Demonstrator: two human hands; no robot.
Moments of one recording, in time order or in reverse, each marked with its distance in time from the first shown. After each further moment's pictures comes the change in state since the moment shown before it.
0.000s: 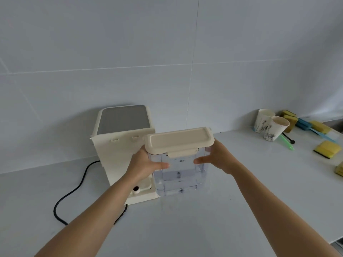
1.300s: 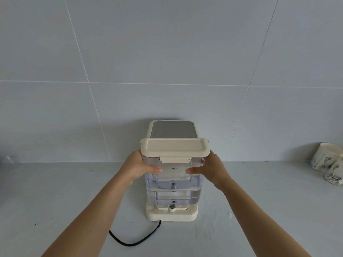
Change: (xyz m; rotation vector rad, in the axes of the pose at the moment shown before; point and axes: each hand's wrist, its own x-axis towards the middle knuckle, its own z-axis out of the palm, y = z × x) left_hand 0.008 -0.031 -0.130 -0.100 0.152 -0.151; right_hand 0.057 -0.073 0.122 0.062 -0.093 -0.085
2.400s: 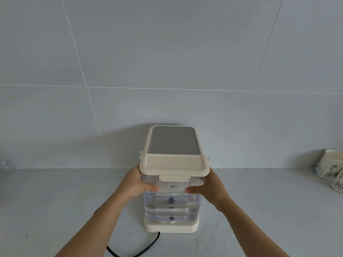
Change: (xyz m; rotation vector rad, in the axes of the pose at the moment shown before) left_hand 0.011 -0.035 0.007 0.058 -0.020 0.030; right_hand 0.000 0.033 0.012 -0.056 -0.002 0.030
